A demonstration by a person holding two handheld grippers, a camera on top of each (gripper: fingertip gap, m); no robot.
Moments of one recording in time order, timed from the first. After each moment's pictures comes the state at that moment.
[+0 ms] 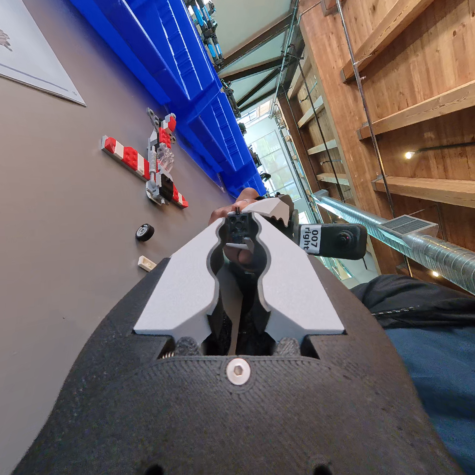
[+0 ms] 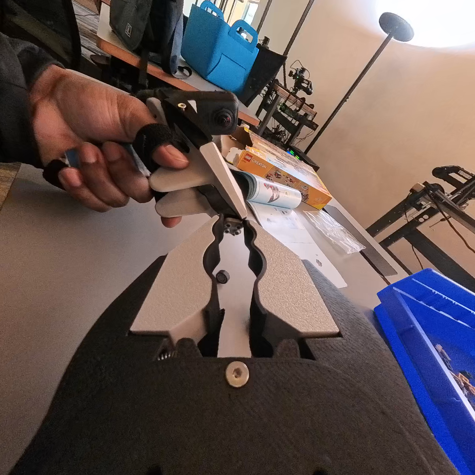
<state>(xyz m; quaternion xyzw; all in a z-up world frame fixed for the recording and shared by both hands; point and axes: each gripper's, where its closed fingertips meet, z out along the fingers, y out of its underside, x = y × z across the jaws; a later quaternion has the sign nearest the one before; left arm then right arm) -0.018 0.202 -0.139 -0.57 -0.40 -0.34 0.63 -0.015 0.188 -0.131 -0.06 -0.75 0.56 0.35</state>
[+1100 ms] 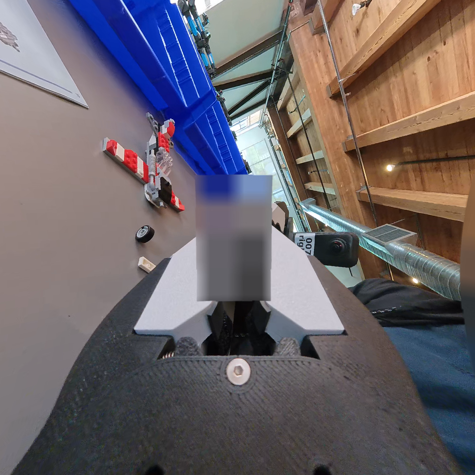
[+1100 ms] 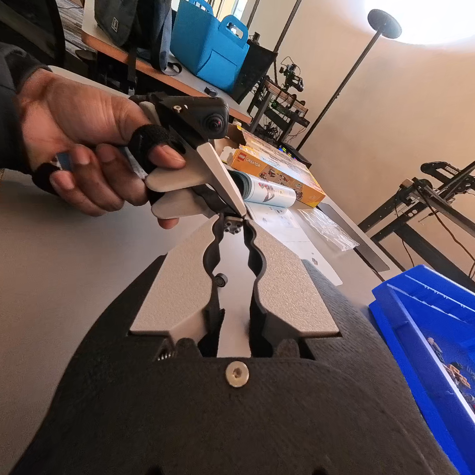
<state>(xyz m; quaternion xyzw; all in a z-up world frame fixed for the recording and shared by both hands) -0.022 0.198 -0.137 -0.55 -0.41 -0.36 0.64 -0.019 0.184 -0.131 -0.07 -0.75 0.55 0.37</state>
